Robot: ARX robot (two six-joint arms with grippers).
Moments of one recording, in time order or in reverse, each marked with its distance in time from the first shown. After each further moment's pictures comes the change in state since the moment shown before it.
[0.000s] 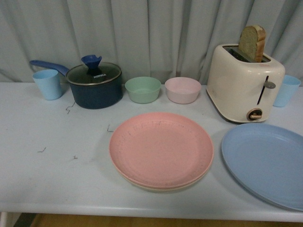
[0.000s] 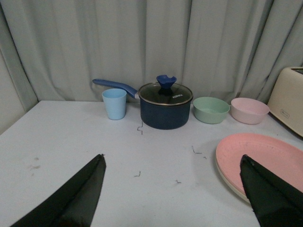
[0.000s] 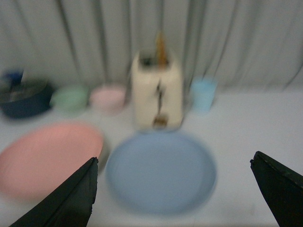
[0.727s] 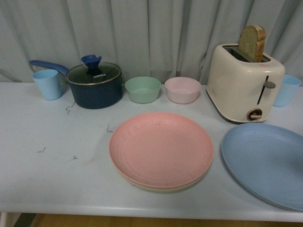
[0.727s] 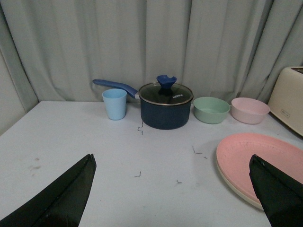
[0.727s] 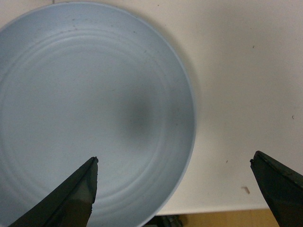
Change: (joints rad) left arm 0.000 0.000 0.000 0.000 0.000 0.003; right arm -0.225 1.749 0.892 -0.060 -0.127 -0.132
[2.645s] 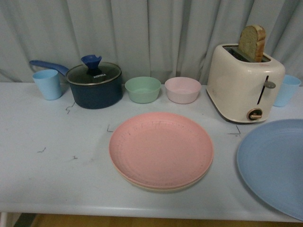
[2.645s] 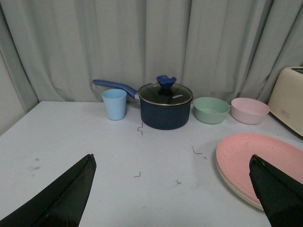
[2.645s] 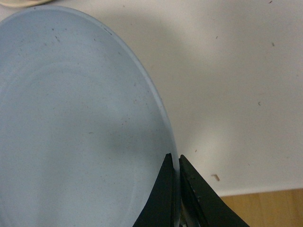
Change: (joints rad) left arm 0.000 0.000 0.000 0.000 0.000 0.000; right arm -0.116 0.029 0.048 -0.055 -0.089 -0.020
